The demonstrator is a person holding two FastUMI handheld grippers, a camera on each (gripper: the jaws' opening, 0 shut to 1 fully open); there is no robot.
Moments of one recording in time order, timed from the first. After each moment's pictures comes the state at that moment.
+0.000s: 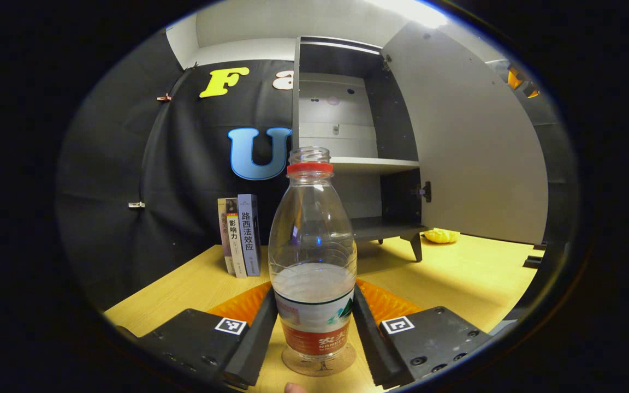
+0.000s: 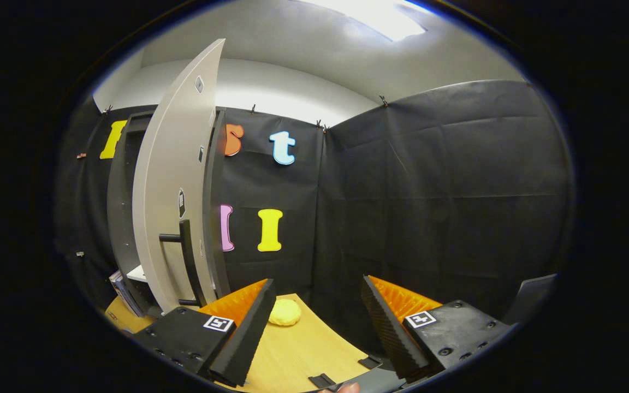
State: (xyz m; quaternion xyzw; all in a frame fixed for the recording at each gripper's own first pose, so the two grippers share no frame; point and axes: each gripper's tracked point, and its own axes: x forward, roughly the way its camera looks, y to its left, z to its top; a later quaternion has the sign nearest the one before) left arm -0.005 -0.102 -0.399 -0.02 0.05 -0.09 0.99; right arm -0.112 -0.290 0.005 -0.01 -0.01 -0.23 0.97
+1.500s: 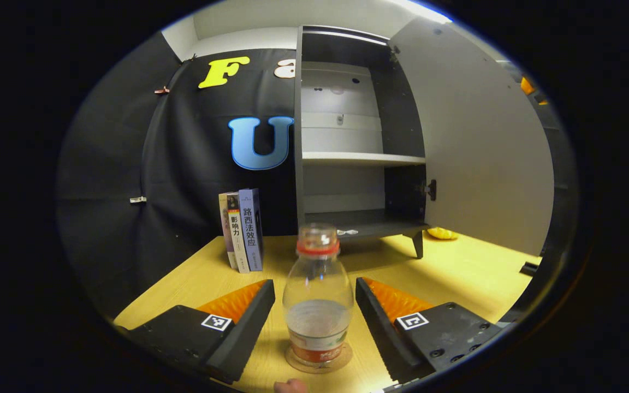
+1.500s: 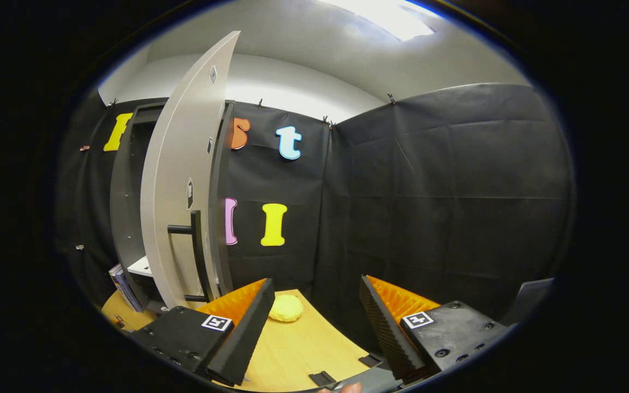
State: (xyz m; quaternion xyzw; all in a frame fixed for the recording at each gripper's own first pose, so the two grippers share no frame) left arm -0.003 -0.105 -0.353 -0.03 0.10 -0.09 0.99; right arm -0.098 -0.270 -0.003 -0.01 0.00 -0.21 0.98
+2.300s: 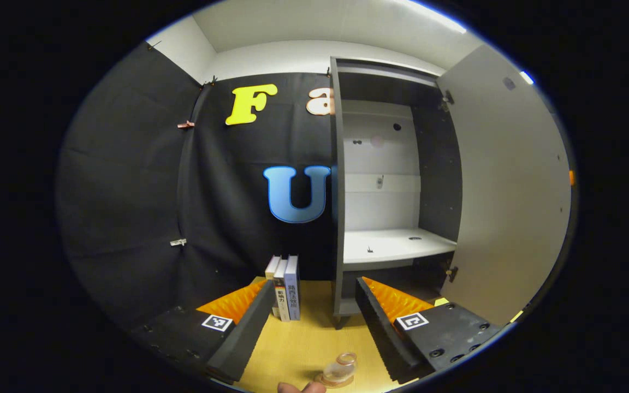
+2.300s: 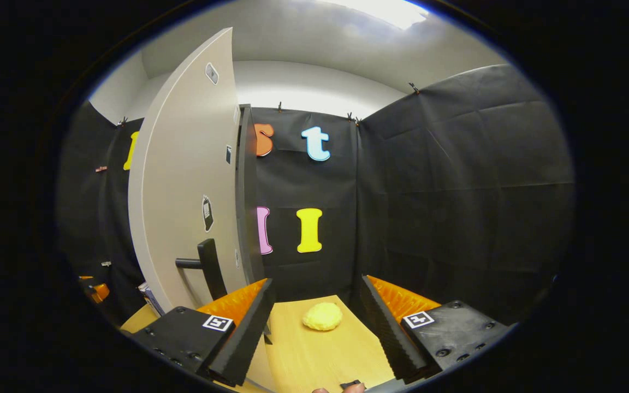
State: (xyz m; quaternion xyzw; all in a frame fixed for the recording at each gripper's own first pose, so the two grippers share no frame) left arm 0.013 -0.027 -0.116 -0.04 0.07 0.01 1.00; right arm -0.040 -0.248 0.010 0.03 -0.01 -0.12 0.99
